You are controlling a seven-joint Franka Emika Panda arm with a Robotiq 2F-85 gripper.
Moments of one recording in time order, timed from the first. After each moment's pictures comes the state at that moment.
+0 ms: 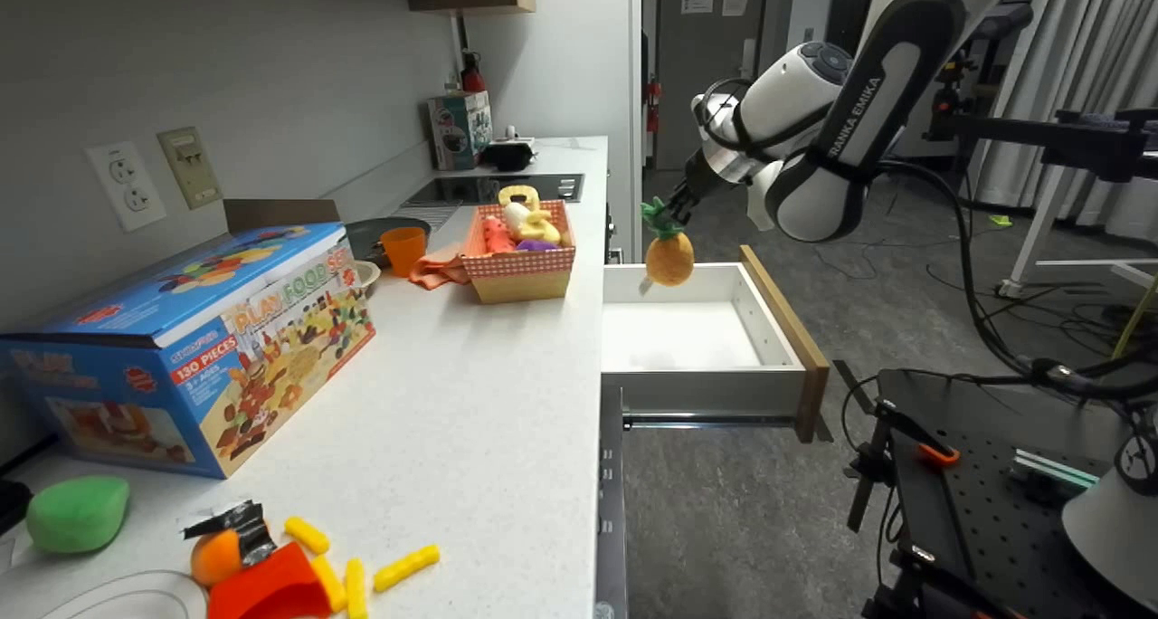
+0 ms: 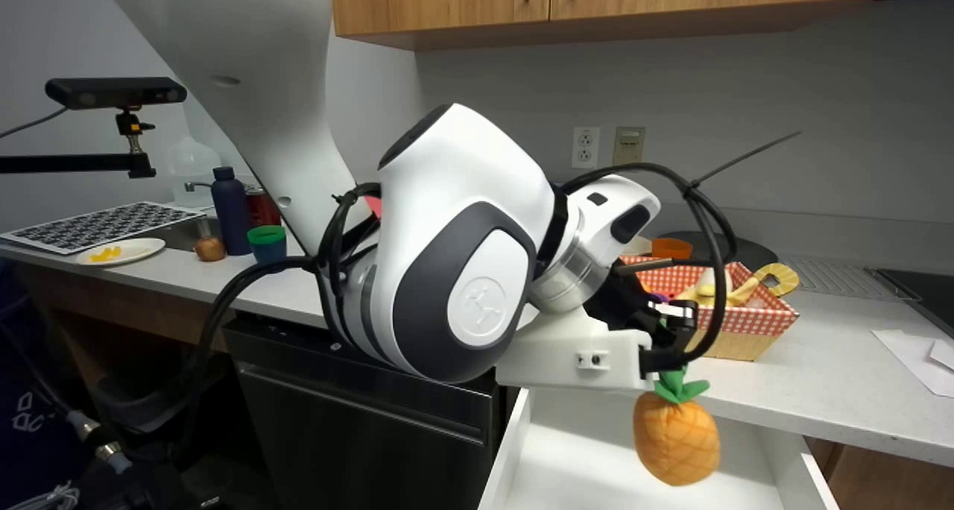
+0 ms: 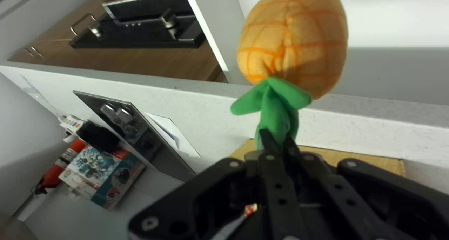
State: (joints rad) arm 0.39 0.31 -0.95 -2.50 -0.35 3.55 -0.16
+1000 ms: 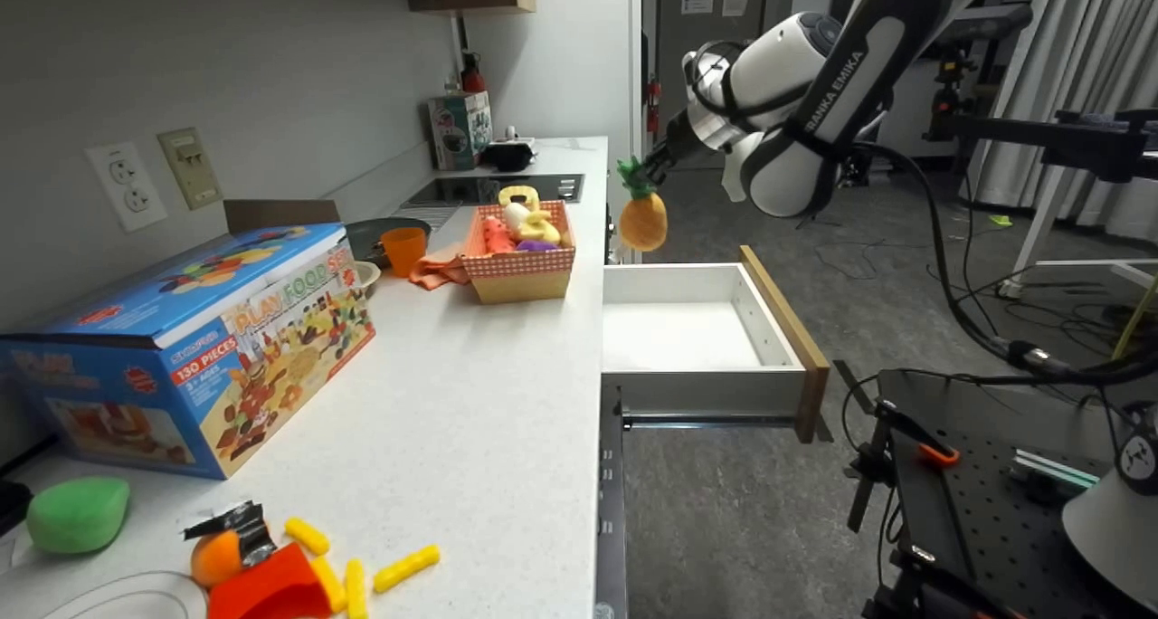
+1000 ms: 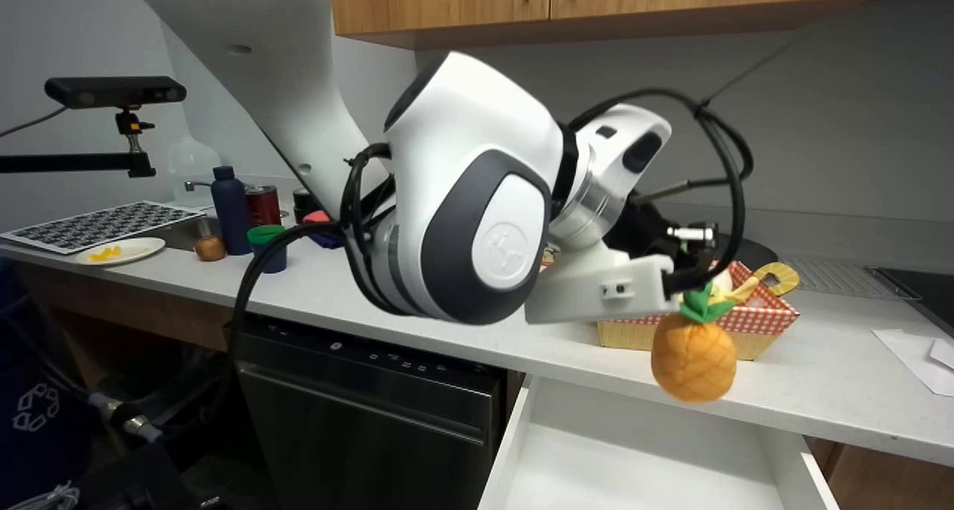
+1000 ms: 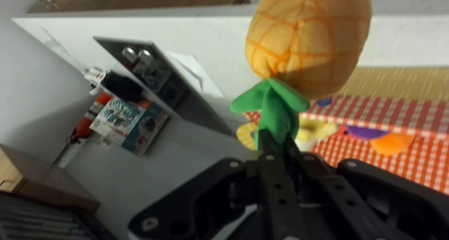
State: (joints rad) arm 0.45 0.29 -0.98 -2.42 -0.28 3.62 -0.16
